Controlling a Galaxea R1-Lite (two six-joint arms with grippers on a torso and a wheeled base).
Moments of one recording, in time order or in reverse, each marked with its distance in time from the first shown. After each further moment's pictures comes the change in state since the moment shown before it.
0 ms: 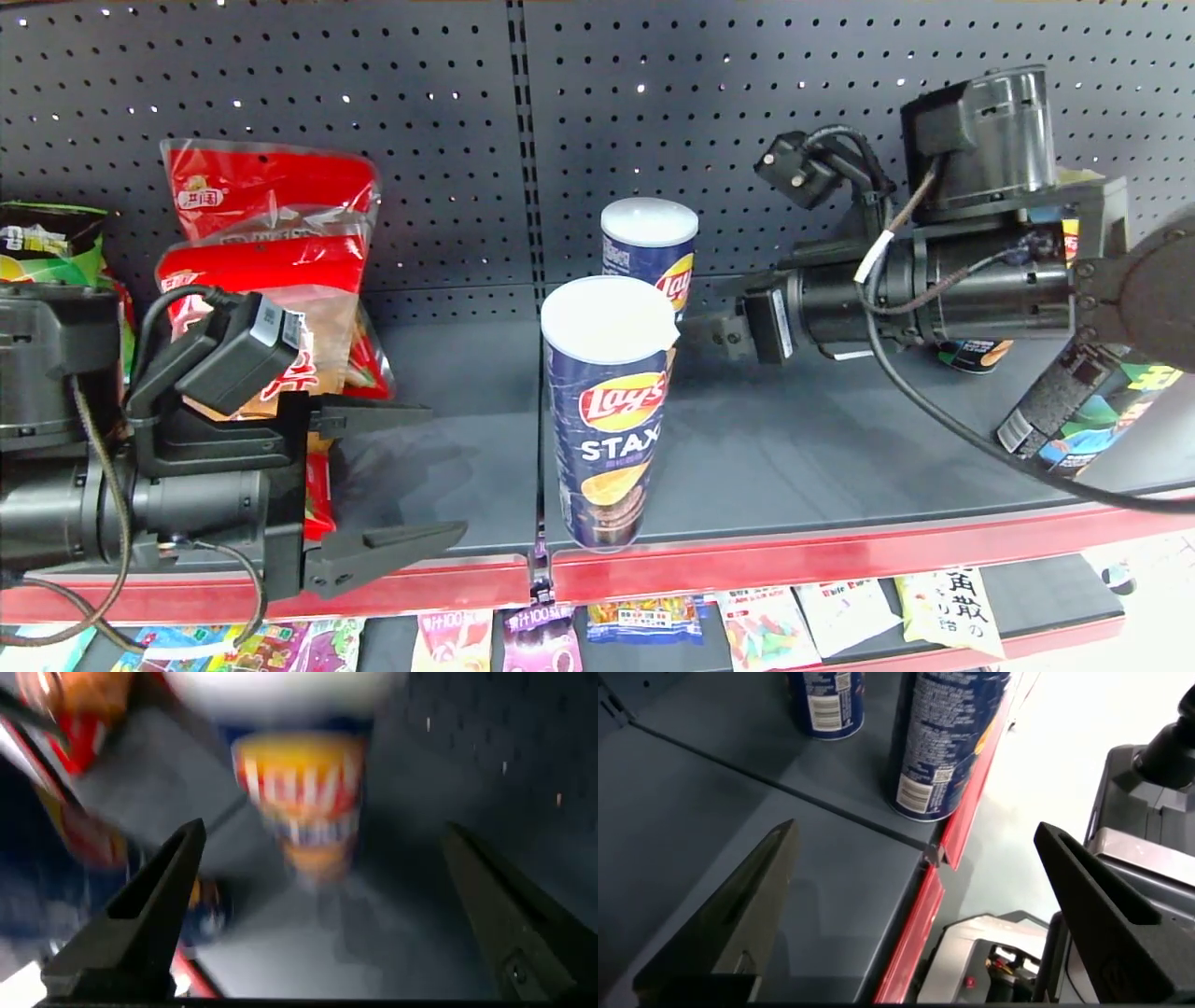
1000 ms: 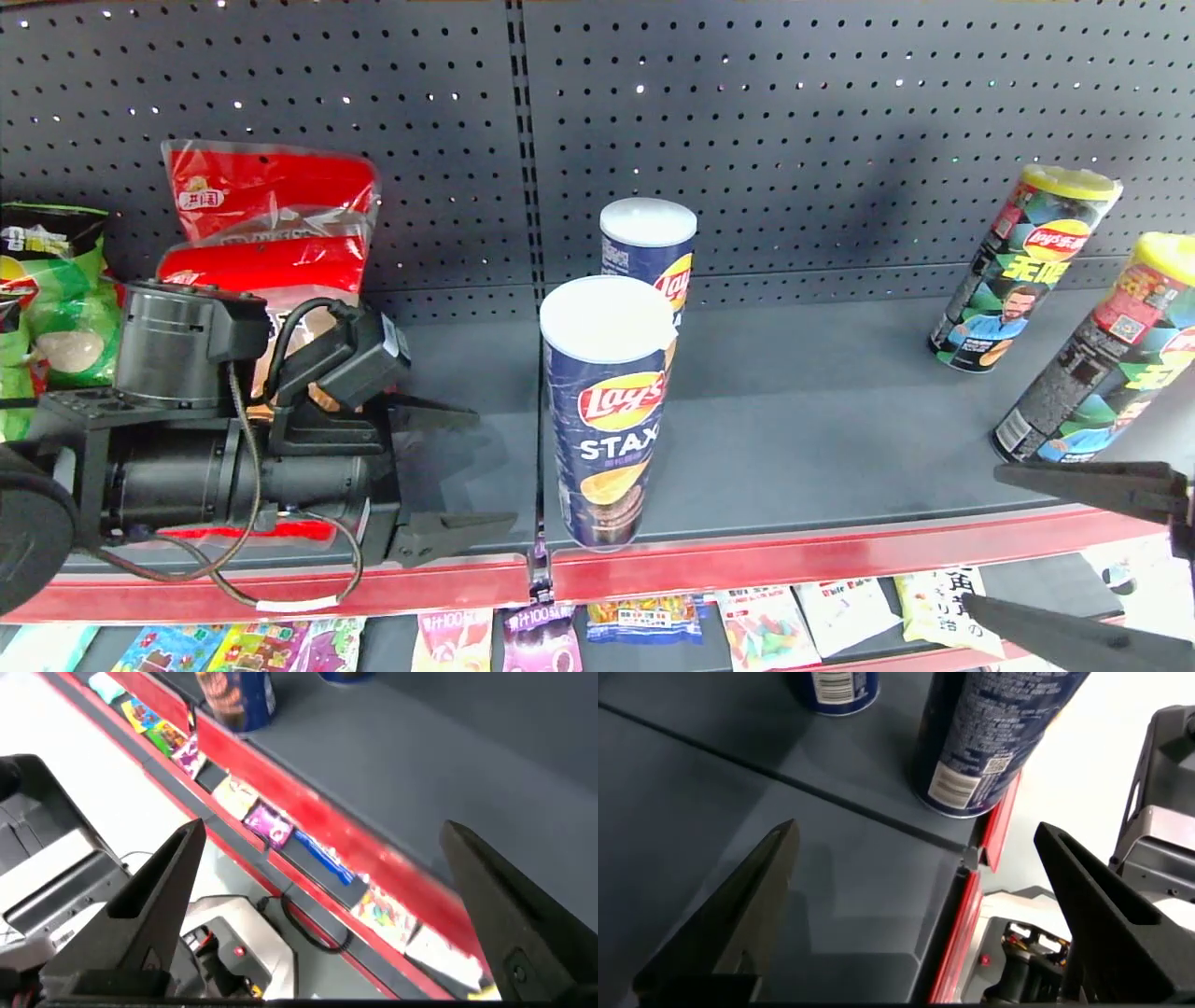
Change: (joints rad) left arm -0.064 0.179 -0.078 0.000 0.076 0.073; right arm -0.006 -0.753 0.681 0.042 -0.055 0.002
